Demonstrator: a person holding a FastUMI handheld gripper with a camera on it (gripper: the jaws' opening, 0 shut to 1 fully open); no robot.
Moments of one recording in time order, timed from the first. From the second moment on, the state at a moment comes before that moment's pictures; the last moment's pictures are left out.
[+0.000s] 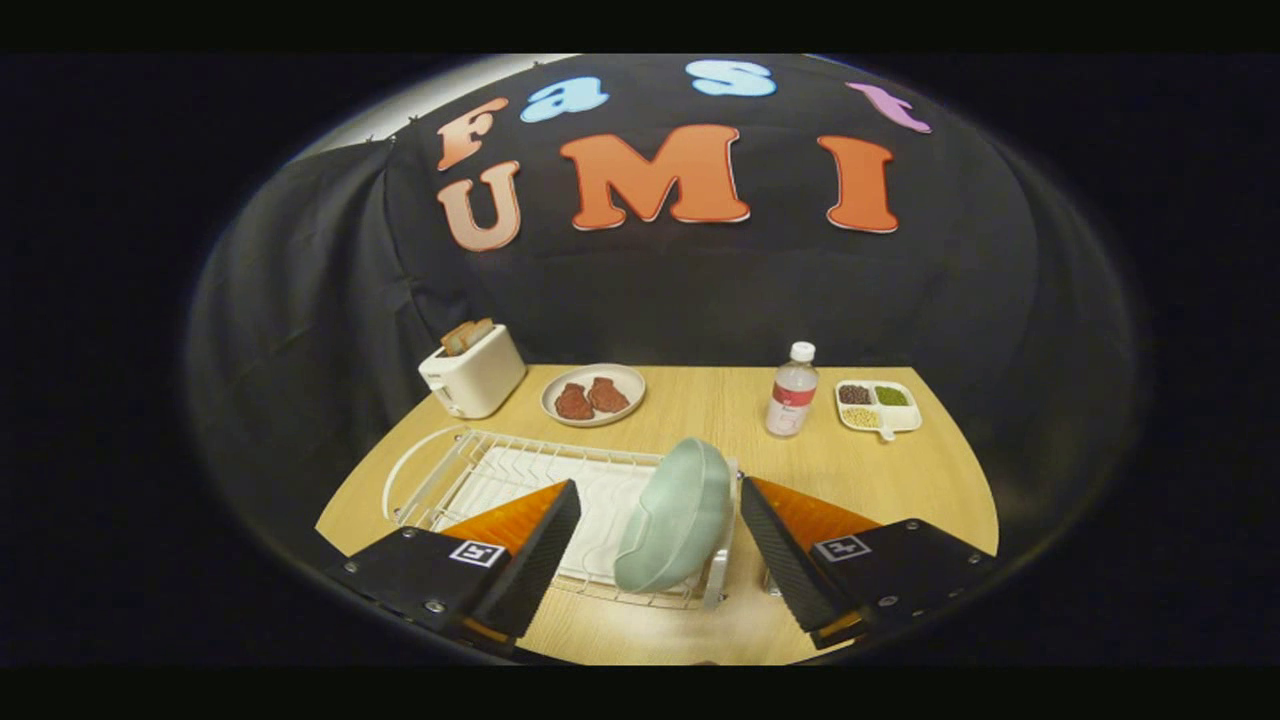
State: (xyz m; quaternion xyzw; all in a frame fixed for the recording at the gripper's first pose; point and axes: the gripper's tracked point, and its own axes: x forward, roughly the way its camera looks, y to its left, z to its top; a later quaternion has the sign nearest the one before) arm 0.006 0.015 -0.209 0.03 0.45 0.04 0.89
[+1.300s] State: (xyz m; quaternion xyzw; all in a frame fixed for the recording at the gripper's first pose) arm 0.004 -0.007 -0.283 -0.02 0.62 -0.10 0.78
